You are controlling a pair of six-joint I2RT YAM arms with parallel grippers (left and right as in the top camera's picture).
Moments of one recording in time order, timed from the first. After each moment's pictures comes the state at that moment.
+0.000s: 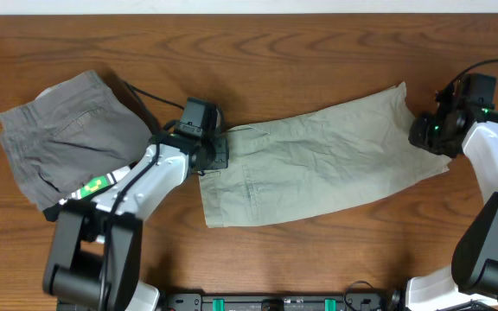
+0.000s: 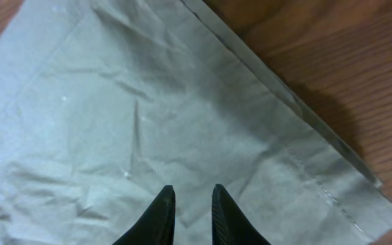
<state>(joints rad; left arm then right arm) -0.32 1.68 0.95 -0.47 0.11 -0.32 -0.26 1.71 1.15 -0.68 -0.16 0.17</state>
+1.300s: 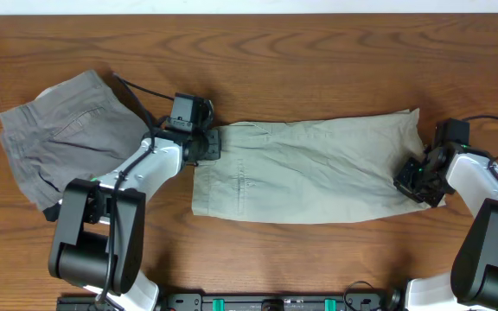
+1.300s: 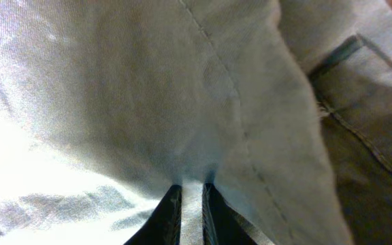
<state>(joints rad) -0.24 1.77 0.95 -0.31 0.13 -0.24 -0.26 1.67 0.83 -0.69 -0.09 0.41</state>
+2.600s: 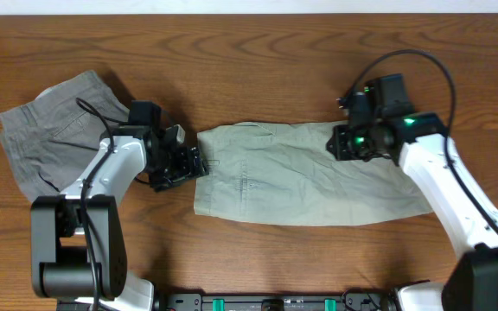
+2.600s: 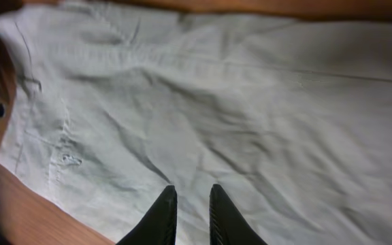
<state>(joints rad) -0.02 1.71 0.97 -0.77 0.43 -0.22 0.22 1.56 1.14 -0.79 -0.33 0.17</state>
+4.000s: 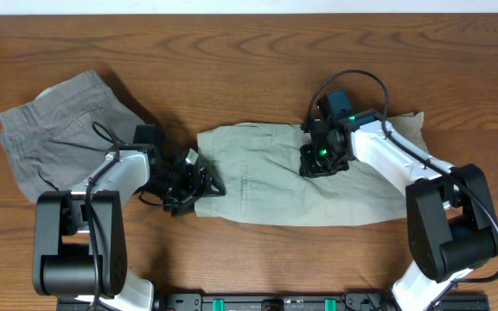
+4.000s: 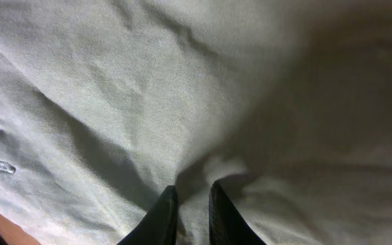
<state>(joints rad) -0.02 1.72 0.82 -0.78 0.72 -0.22 0.35 1.85 1.13 -0.74 -0.37 0.17</state>
